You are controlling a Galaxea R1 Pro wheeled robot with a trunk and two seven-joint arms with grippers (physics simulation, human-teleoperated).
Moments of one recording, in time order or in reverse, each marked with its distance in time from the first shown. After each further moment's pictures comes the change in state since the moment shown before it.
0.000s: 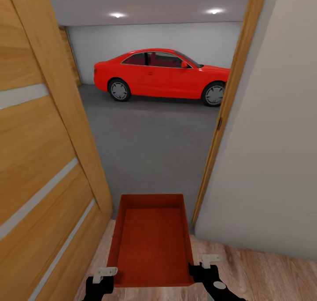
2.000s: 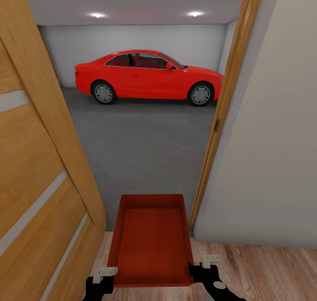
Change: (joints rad) left arm 0.000 0.000 0.001 0.000 -0.001 0.001 -0.001; right arm 0.000 0.000 0.000 0.000 0.000 0.000 0.000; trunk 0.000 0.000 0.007
